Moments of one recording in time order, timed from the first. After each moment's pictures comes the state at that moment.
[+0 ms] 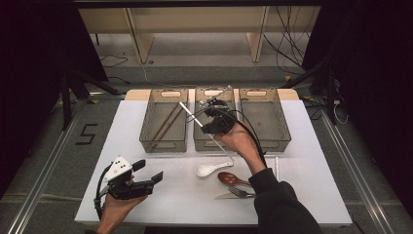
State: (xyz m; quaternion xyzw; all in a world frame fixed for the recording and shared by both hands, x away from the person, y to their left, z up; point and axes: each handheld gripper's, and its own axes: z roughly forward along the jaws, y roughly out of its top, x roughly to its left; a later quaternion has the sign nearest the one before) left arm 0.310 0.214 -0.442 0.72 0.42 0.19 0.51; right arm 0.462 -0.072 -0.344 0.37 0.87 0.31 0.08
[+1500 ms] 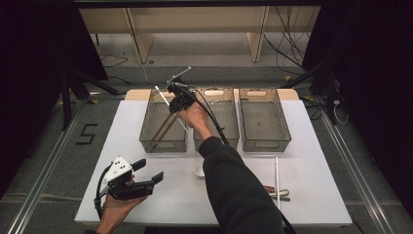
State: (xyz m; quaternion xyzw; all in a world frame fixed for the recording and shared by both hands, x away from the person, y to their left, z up) left arm 0.308 0.213 -0.441 0.72 0.41 0.20 0.52; right arm 0.558 0.038 -0.360 0.43 0.85 0.30 0.04
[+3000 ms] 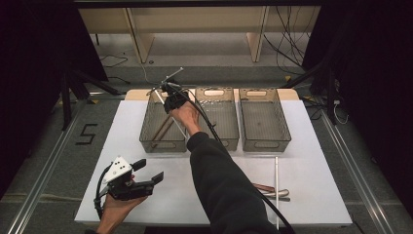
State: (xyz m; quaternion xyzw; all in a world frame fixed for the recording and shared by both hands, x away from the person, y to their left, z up) left arm 0.308 0.213 -0.440 0.72 0.41 0.19 0.52; right arm 0.580 0.064 -0.379 0.46 0.84 0.28 0.04
